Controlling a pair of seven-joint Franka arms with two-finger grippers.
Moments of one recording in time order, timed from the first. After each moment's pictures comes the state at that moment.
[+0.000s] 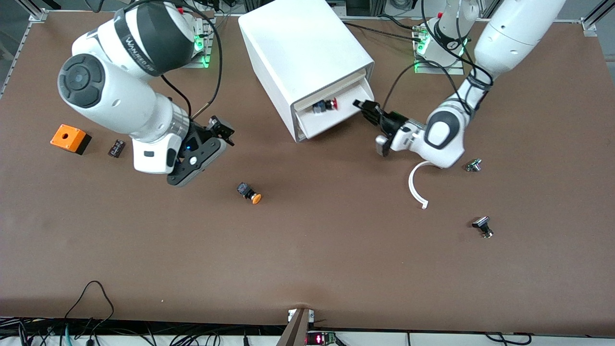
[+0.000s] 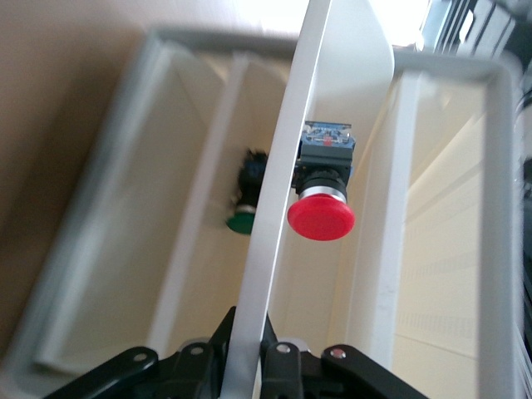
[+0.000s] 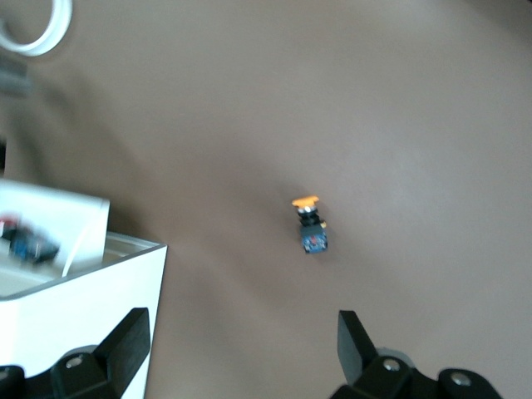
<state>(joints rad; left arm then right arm) 0.04 0.55 -0.25 -2.11 -1.08 1.64 0.89 0.42 0.40 0.01 -1.30 0.21 1.72 -0.35</state>
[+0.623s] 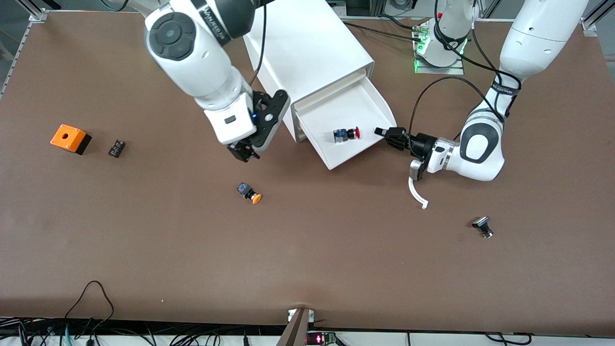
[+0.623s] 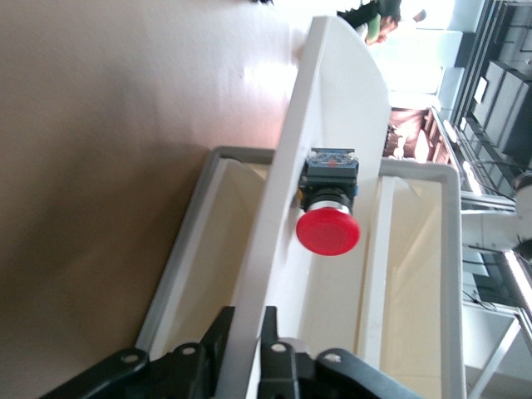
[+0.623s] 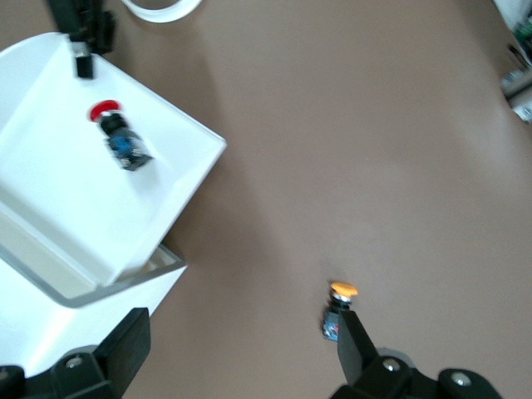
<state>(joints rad) 0.07 0.54 -0.17 -2.03 -1.08 1.68 0.88 0.60 0.40 0.02 -1.30 0.17 1.83 -0.58</state>
